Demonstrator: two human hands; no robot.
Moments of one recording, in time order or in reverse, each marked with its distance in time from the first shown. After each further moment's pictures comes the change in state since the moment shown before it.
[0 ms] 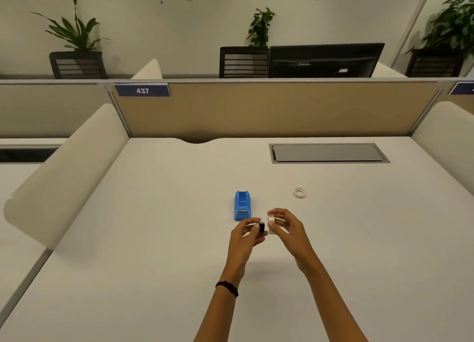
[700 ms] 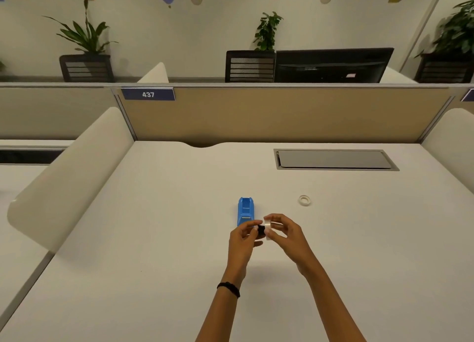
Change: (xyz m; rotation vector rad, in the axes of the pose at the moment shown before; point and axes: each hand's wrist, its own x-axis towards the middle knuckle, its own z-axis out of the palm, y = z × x) left_hand 0.016 0.006 -0.002 0.033 0.073 0.028; right_hand 0.017 -0.004 0.005 -0.017 -0.103 0.000
